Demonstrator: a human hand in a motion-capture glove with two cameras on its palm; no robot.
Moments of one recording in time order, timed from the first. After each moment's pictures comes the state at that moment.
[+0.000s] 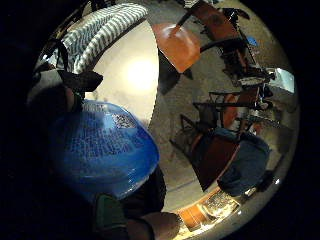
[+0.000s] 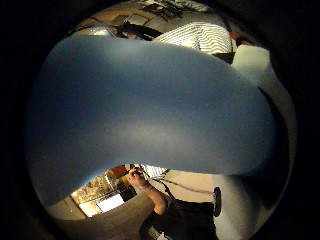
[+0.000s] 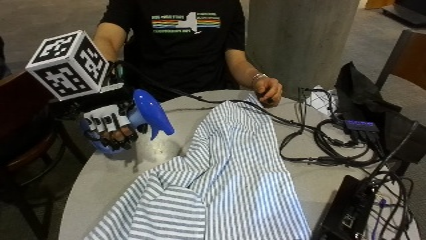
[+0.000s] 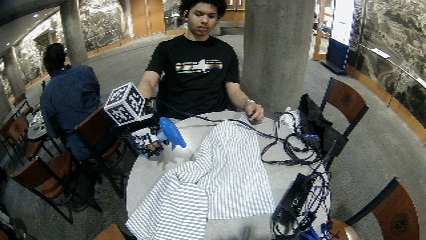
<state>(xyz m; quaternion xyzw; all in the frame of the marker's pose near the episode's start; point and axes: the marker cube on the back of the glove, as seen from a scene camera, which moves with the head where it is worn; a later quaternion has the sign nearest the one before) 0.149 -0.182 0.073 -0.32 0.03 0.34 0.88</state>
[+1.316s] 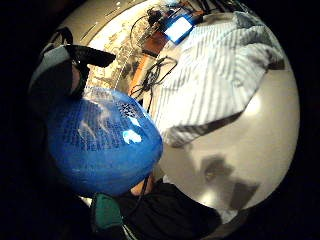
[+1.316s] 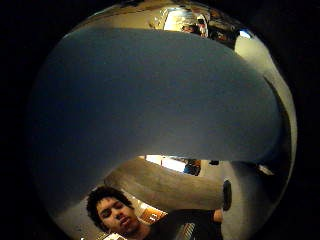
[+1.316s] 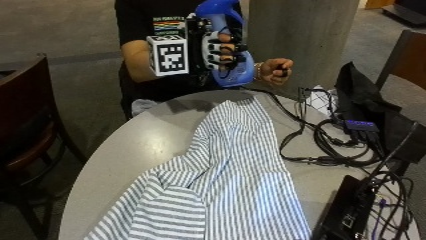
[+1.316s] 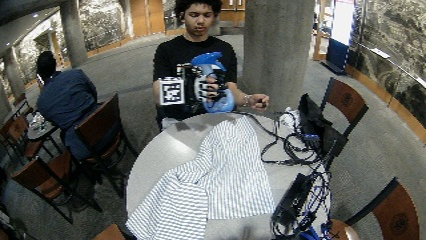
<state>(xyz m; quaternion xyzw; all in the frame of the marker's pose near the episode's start) -0.134 -0.166 0.082 -0.07 -0.55 0.23 0.80</state>
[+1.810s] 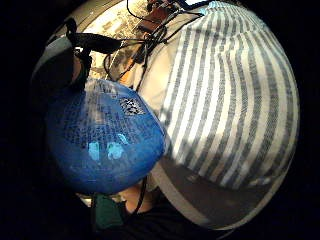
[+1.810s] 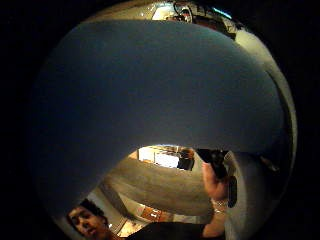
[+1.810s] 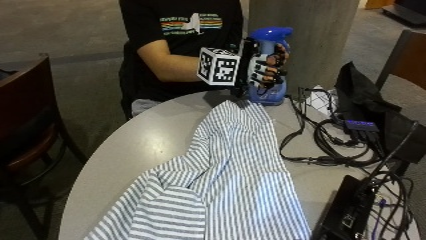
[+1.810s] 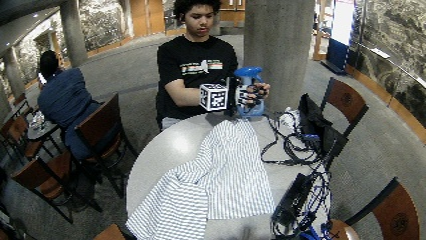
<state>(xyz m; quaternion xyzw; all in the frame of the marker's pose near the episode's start) -0.244 -0.143 0.181 -0.14 -0.49 0.20 0.84</state>
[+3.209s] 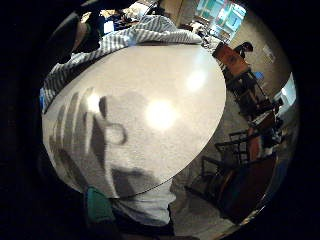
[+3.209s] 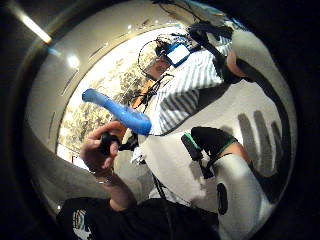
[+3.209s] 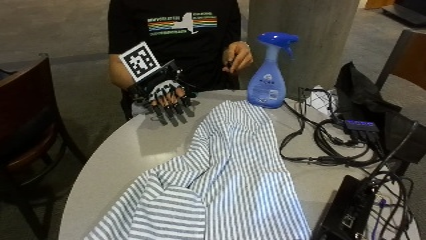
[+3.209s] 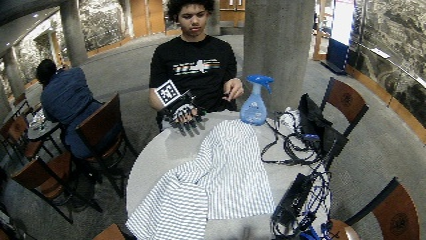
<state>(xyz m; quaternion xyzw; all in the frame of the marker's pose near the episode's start) -0.019 -0.011 0.109 -0.09 -0.03 0.13 0.99</state>
